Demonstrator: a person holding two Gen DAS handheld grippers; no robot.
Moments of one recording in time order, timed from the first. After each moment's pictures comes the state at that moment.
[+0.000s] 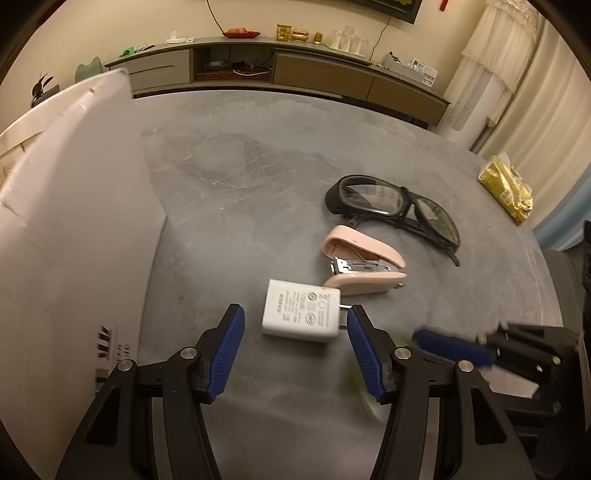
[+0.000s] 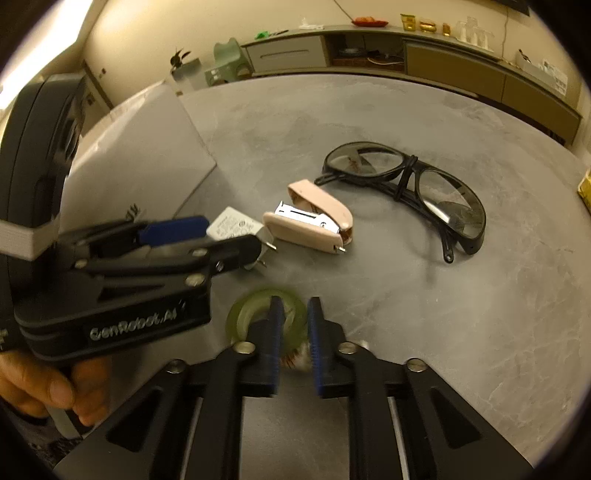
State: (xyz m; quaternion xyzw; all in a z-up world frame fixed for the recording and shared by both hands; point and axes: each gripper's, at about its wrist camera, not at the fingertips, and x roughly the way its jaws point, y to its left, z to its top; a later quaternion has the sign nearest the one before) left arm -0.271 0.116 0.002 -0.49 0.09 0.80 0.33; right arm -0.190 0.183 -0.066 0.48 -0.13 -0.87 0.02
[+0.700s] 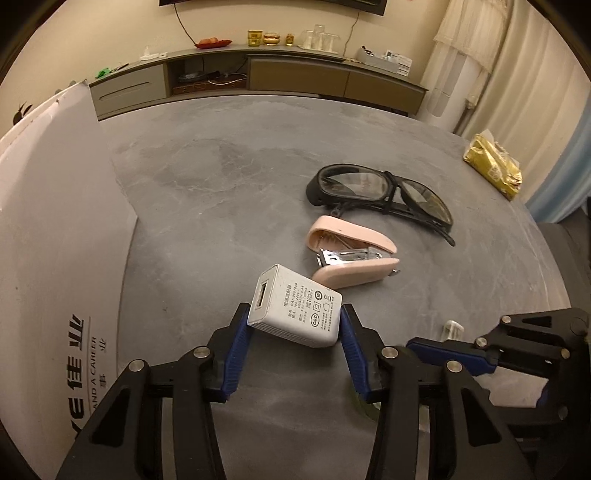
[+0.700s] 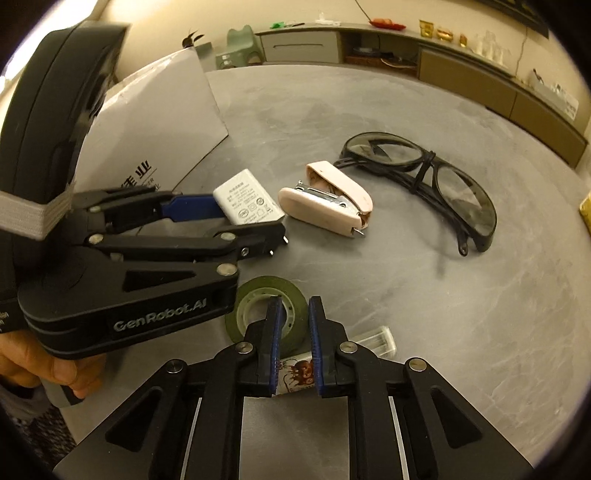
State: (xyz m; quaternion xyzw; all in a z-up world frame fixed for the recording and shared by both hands) left arm -0.262 0.111 -0.003 -0.46 0.12 0.80 0.37; right arm -0.187 0.172 -0.069 0.50 -0.10 -0.86 0.02
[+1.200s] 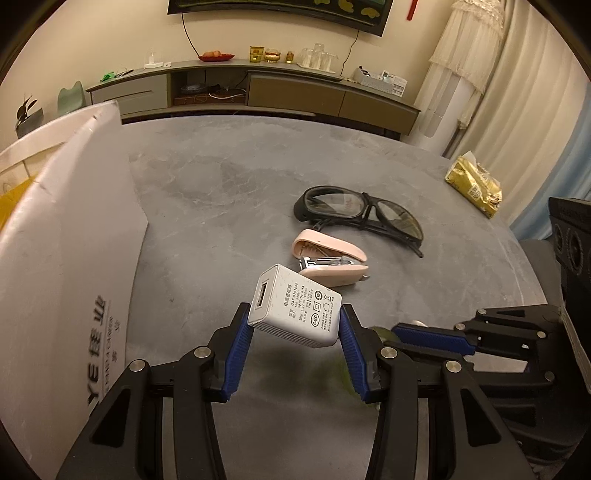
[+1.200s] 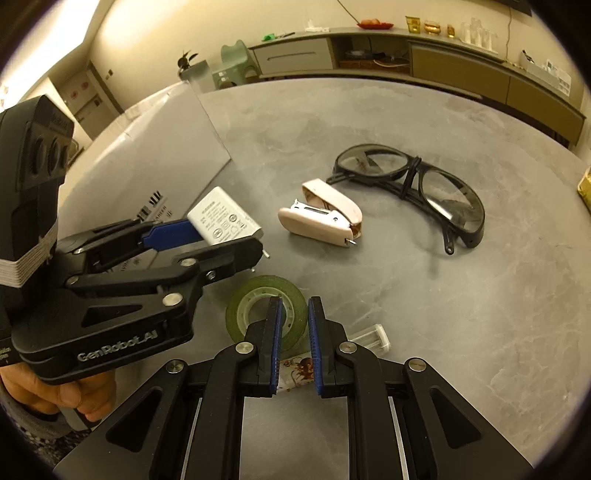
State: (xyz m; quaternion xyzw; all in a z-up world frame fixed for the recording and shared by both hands) left arm -0.244 0.095 0.024 -0.44 0.08 0.81 0.38; right arm -0.175 0.173 -0.048 0.47 -0.13 -0.87 0.02
